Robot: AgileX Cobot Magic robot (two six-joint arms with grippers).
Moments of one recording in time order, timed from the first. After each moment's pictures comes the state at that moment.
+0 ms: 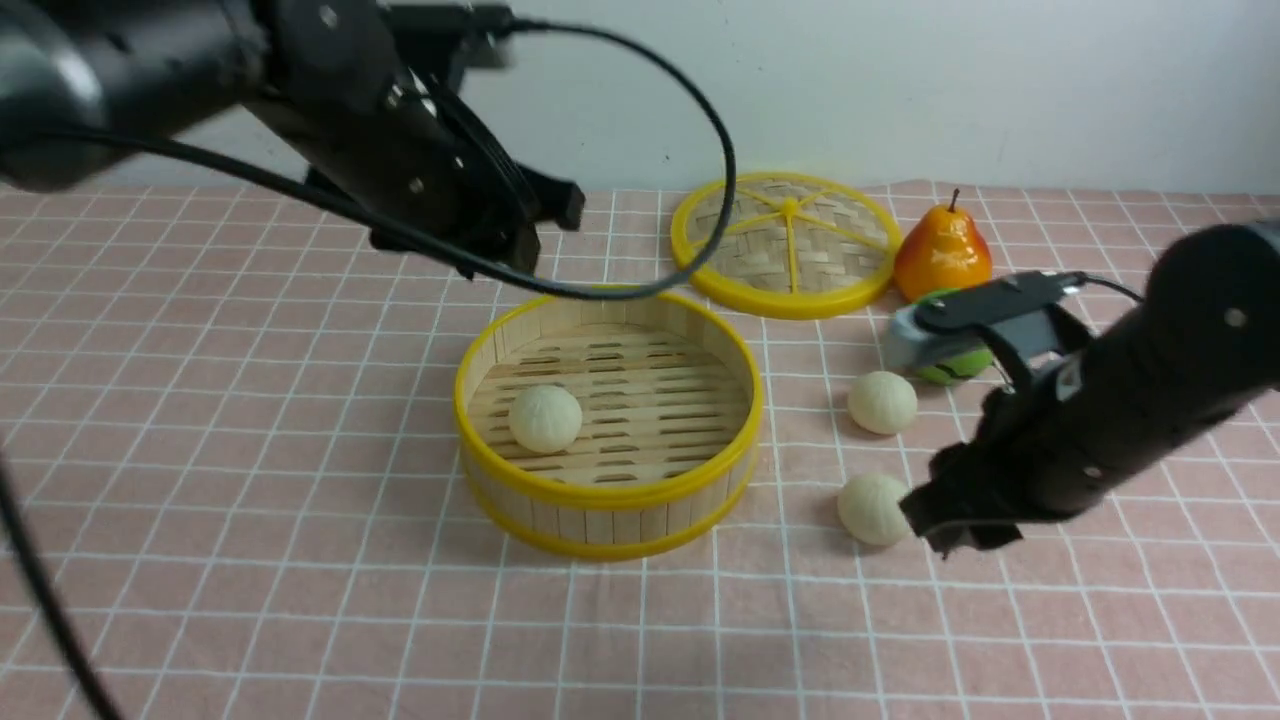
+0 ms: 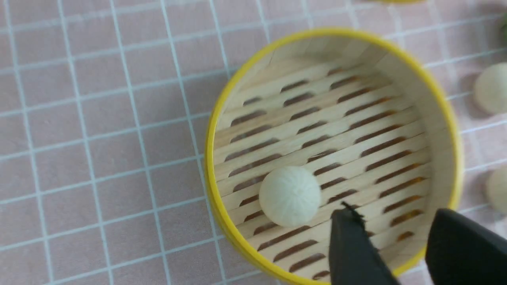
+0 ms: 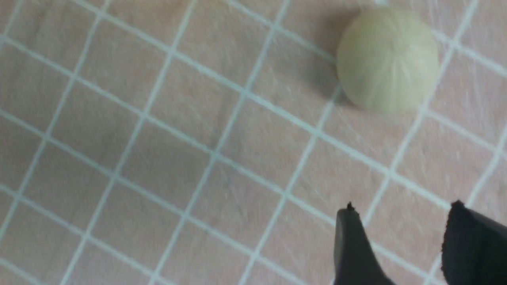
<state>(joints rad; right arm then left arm) 0.37 1.64 -1.16 0.12 0.75 -0.08 -0.39 1.64 -1.64 -0.06 0.87 -0.13</state>
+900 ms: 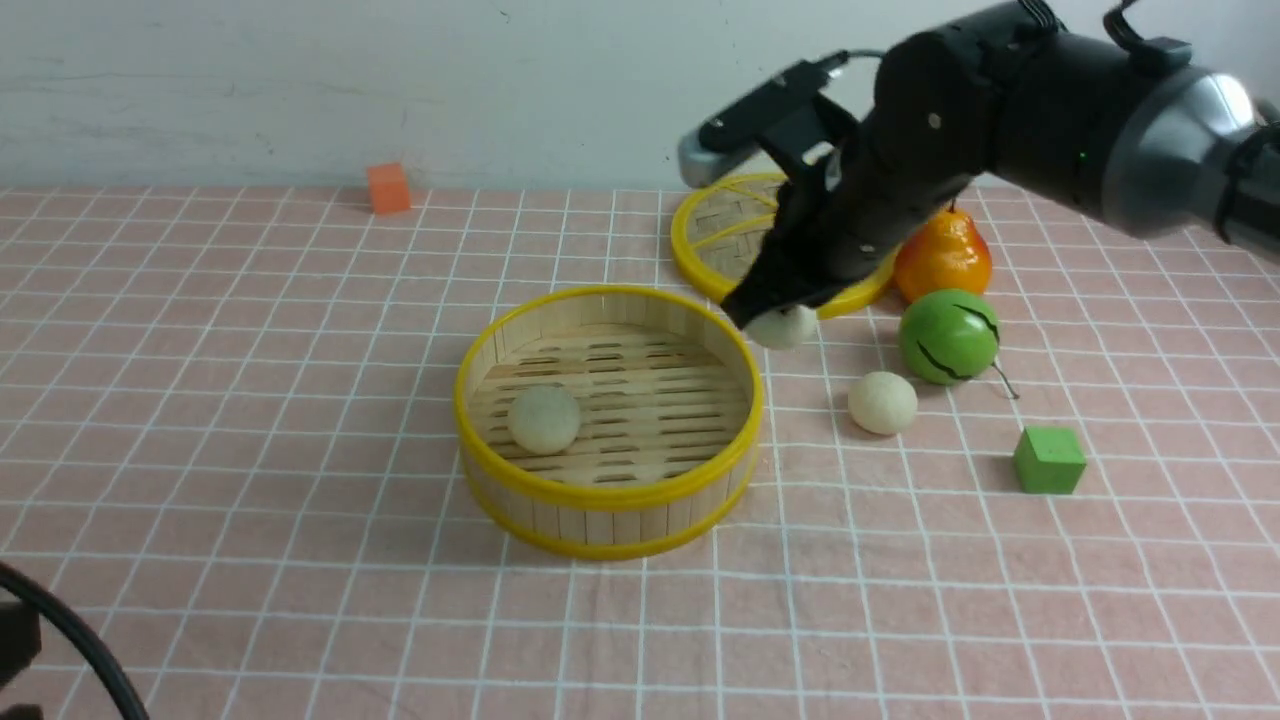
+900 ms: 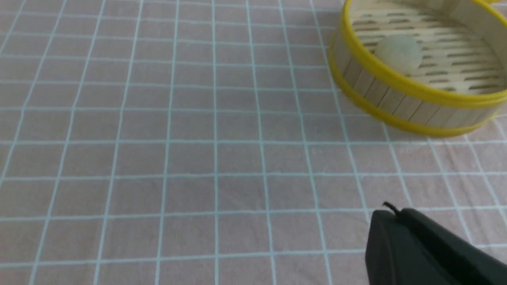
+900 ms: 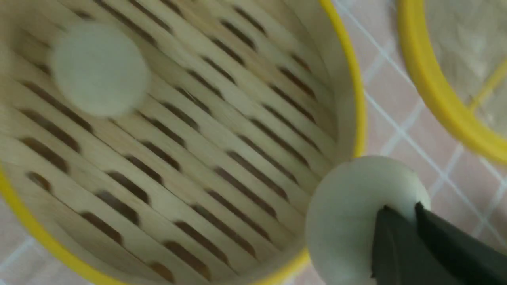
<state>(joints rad) 0.50 1.99 -1.82 -0.02 0.79 -0.24 -0.39 0.48 -0.47 0.28 0.66 -0.48</state>
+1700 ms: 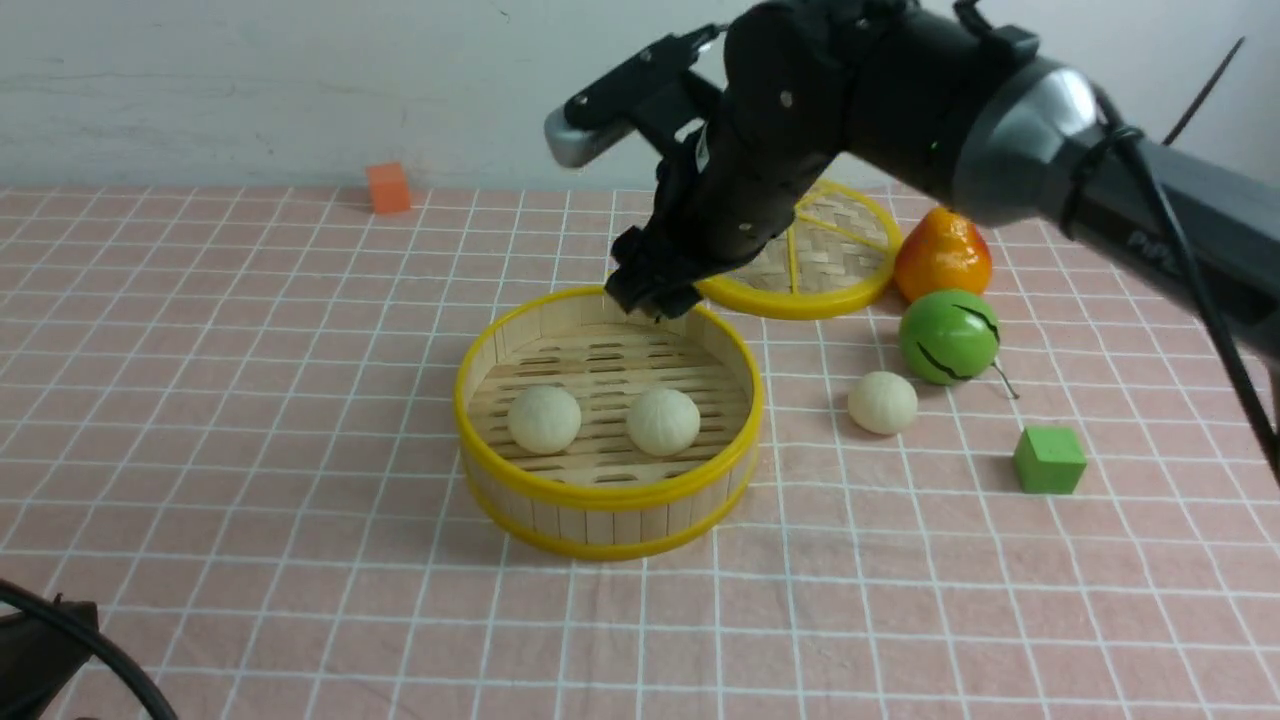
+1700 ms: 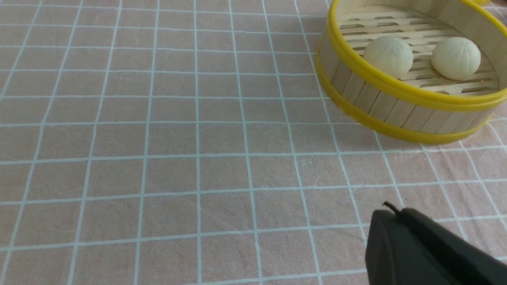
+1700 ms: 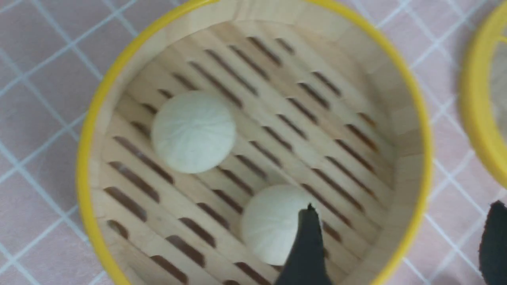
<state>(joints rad) 0.58 2.10 -2.07 -0.10 0.98 -0.08 -0.39 0.48 -0.39 0.30 0.49 -0.49</state>
